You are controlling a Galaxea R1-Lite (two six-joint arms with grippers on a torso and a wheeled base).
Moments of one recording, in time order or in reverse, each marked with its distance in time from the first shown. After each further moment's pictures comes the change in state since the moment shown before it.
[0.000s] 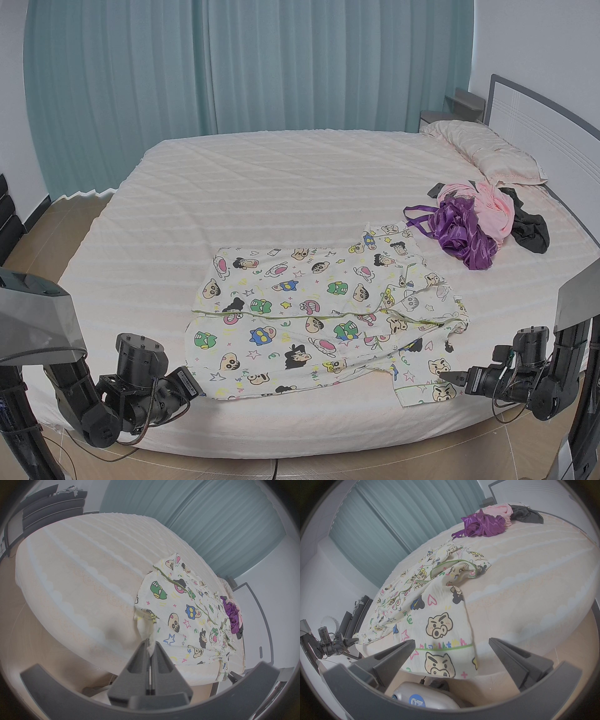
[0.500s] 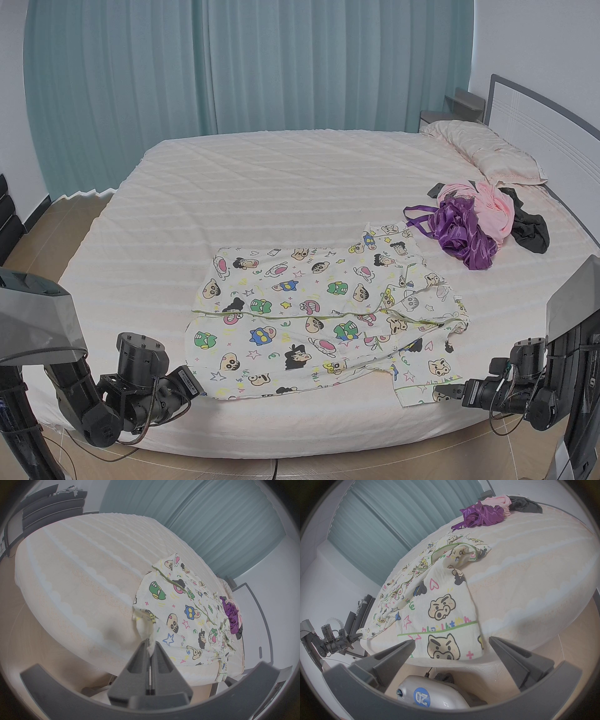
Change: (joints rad) left arm -0.002 0.001 -0.006 0.000 0.001 -0.002; right arm 0.020 0.086 0.085 -0.137 0.035 0.036
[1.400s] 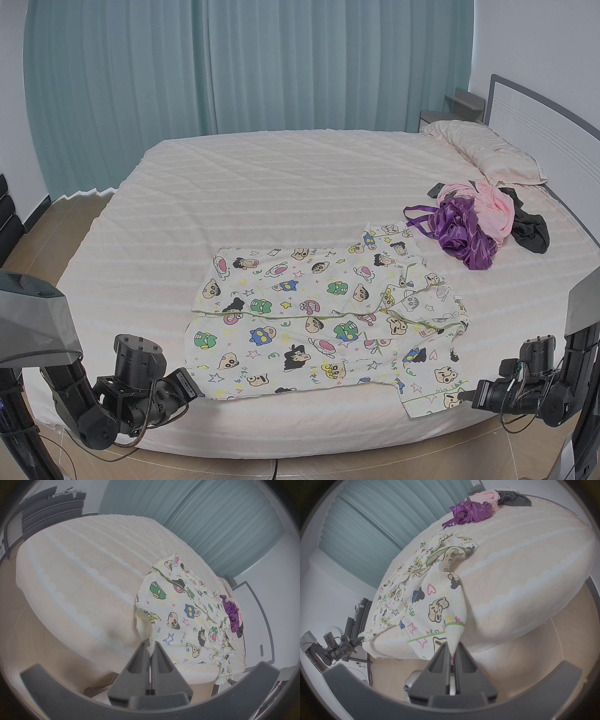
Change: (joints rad) left arm -0.006 -0.021 0.020 0.005 0.010 0.012; right arm -0.024 -0.146 0.028 0.196 -0.002 0.041
